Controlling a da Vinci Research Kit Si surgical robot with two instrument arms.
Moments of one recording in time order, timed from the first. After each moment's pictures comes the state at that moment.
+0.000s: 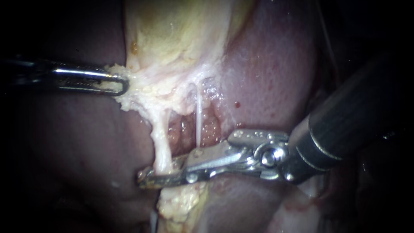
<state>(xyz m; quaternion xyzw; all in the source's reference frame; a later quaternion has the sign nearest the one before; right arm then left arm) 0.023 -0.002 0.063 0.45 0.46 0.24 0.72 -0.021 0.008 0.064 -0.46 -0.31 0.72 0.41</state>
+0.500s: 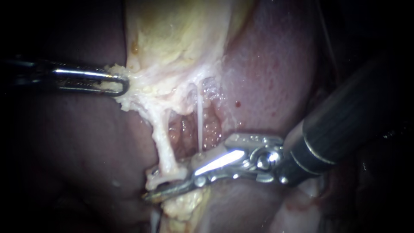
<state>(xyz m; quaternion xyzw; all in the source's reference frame) 0.024 -0.003 0.065 0.46 0.49 0.23 0.70 -0.021 0.008 0.064 -0.46 -0.31 0.72 0.41</state>
